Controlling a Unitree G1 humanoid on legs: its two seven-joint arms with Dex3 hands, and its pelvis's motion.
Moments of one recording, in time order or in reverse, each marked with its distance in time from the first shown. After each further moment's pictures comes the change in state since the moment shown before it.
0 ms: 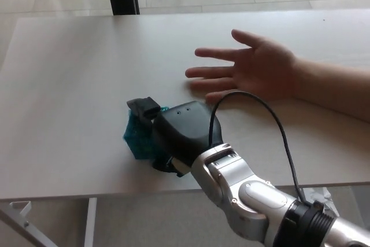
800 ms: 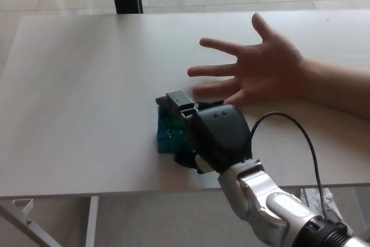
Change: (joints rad) left_arm 0.032 -0.001 -0.021 0.005 0.007 -0.029 0.002; right_arm 0.113 -0.027 -0.210 0.113 -0.027 -0.272 -0.358
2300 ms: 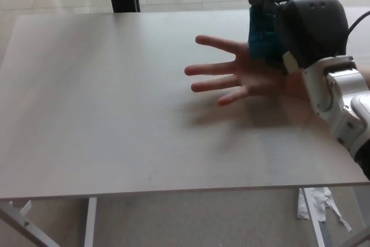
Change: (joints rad) left_arm 0.022 0.000 0.003 0.003 0.000 -0.009 0.018; right_arm -0.305 -0.227 -0.239 0.200 -0.026 -0.105 0.142
